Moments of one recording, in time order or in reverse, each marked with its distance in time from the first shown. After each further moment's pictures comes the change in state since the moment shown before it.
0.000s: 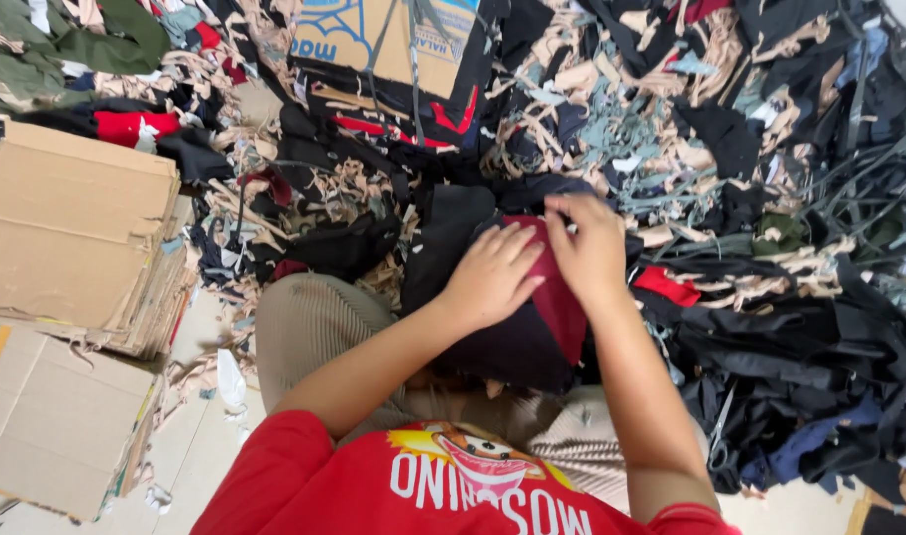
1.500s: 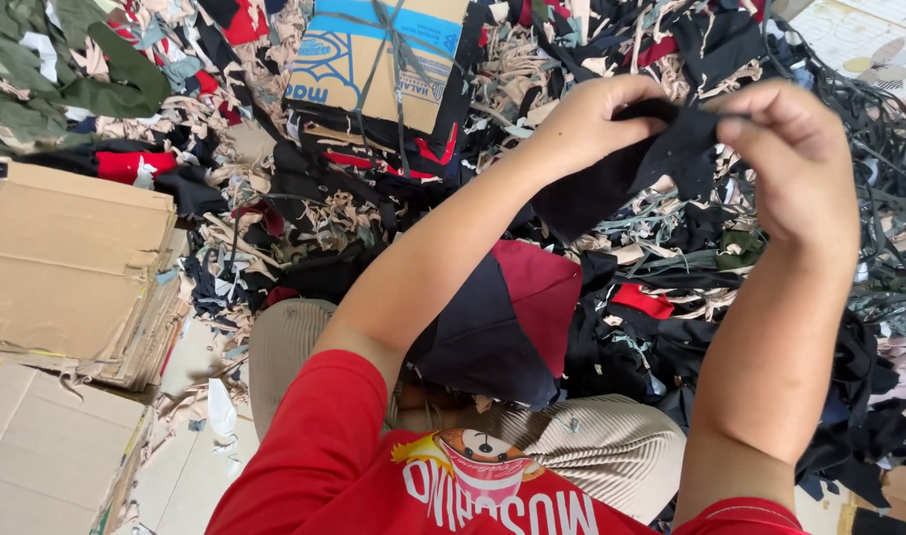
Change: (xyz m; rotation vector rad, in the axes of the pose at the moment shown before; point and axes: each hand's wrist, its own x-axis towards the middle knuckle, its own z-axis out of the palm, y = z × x) left_hand 0.258 0.017 -0.098 -0.919 -0.045 -0.045; right_hand 0.095 0.009 -0.235 0.639 -0.109 0.066
